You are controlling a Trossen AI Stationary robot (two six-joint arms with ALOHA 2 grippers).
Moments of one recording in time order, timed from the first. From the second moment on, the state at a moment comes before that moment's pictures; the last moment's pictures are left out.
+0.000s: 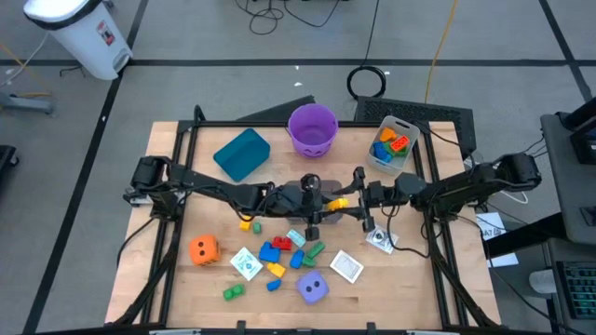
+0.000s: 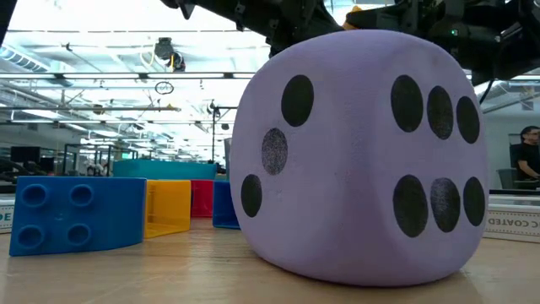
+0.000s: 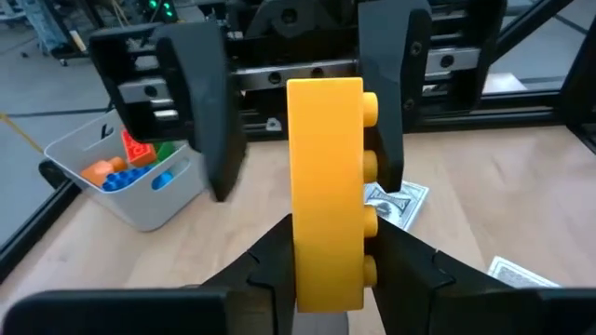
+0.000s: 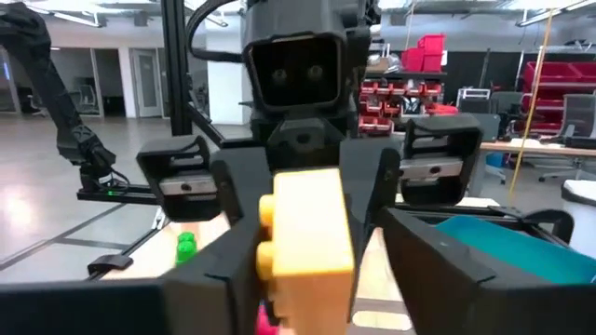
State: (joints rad) left arm -0.13 1.81 1.24 0.25 -0.21 0.05; right arm 0.03 1.23 0.32 1.07 -0.11 0.00
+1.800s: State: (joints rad) left arm 0.05 1.35 0.56 0.71 -0.18 -0.16; right arm -0.72 0.71 0.06 0.39 0.39 0.15
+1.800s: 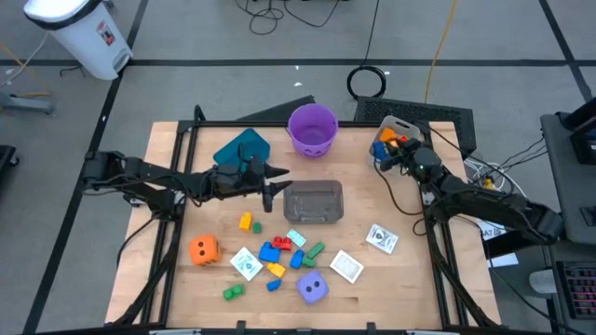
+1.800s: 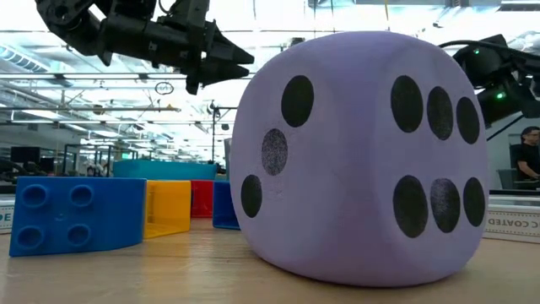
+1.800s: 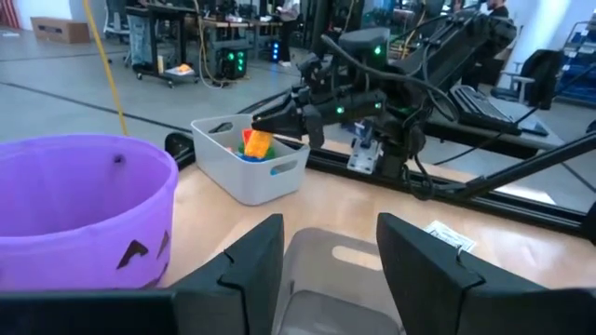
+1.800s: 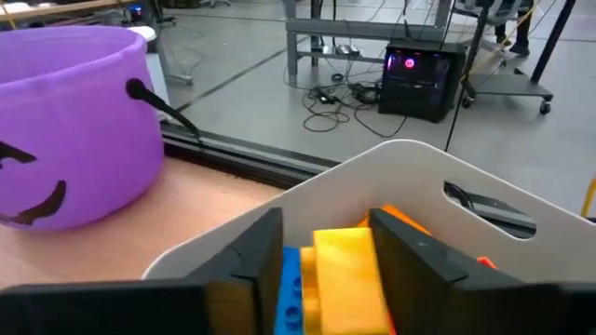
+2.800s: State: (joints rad) left arm -0.01 1.35 0.56 0.35 0.06 -0.34; right arm -0.38 0.64 0.09 0.61 0.13 0.11
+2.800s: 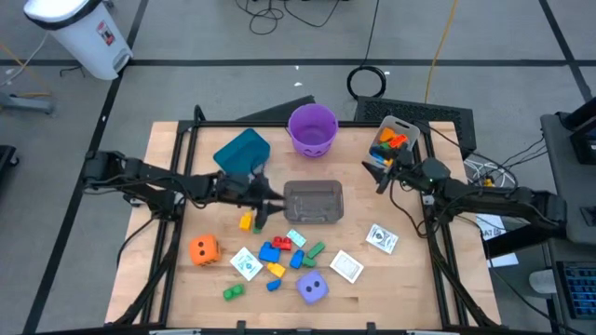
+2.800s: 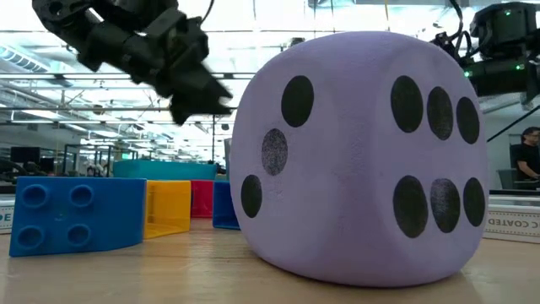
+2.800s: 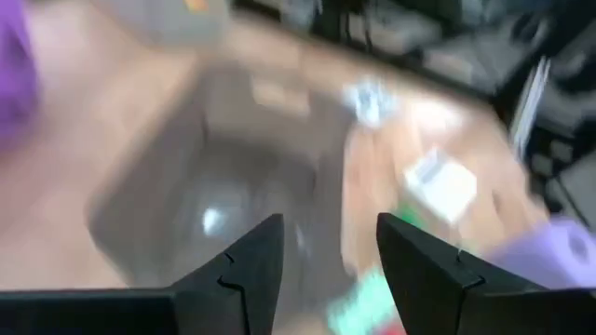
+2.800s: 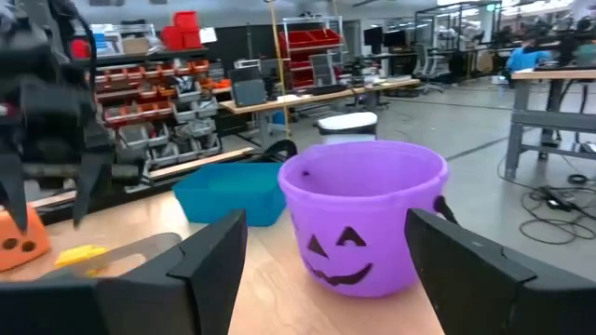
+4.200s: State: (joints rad) left arm -0.23 1.35 0.71 -0.64 -0.18 -1.19; right arm -0.37 0.64 0.12 0.52 0.16 0.15
